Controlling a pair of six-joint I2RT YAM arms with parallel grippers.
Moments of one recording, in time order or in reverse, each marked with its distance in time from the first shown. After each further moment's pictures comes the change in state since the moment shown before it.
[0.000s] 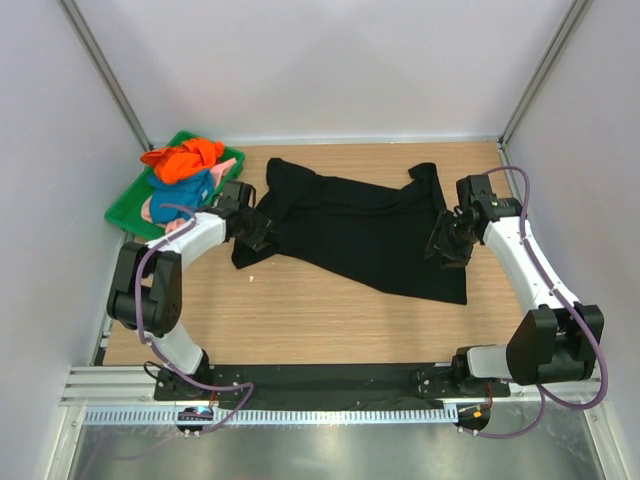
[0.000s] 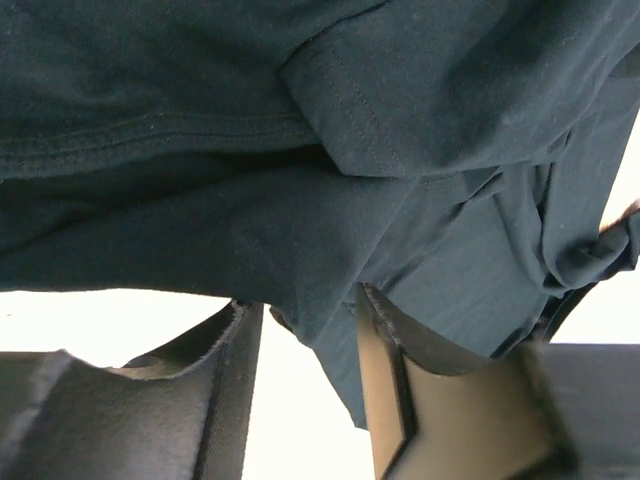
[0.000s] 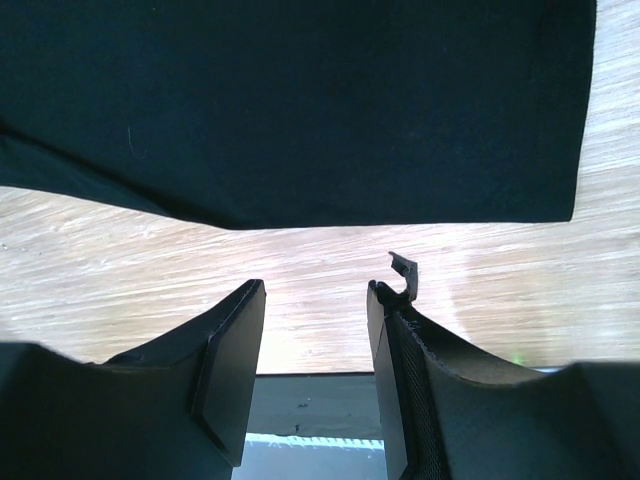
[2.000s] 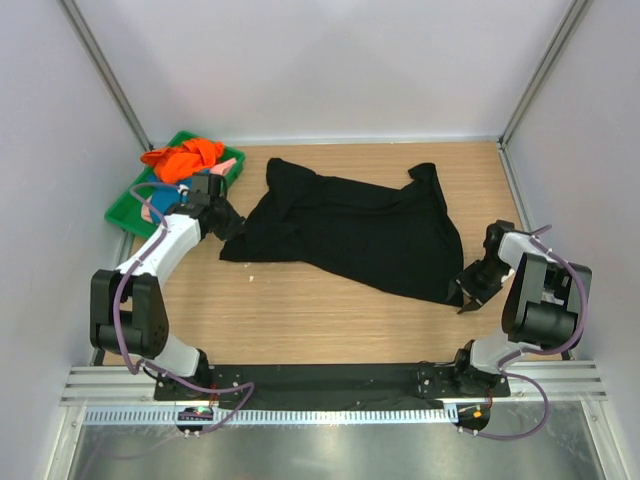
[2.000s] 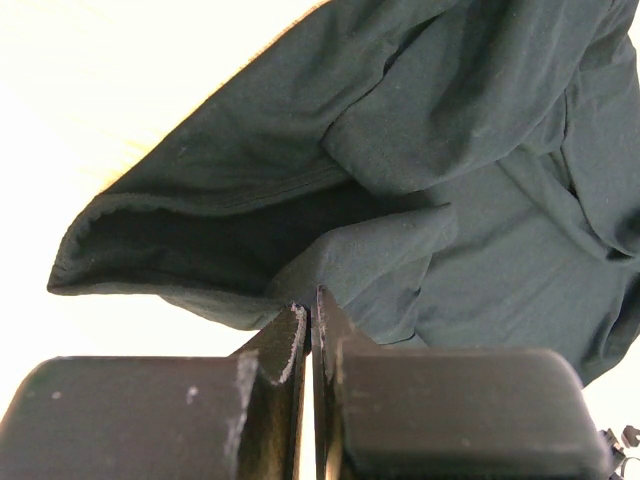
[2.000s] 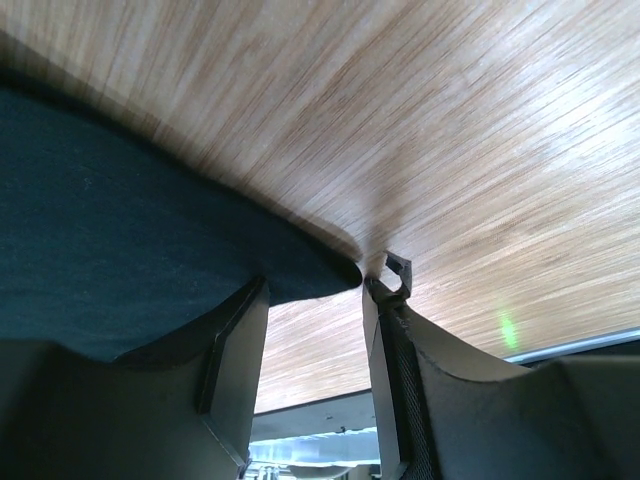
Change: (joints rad) left arm 0.134 -0.157 0.015 -0.096 -0.006 0.406; right arm -0.367 0.222 -0.325 0.142 0.027 0.116
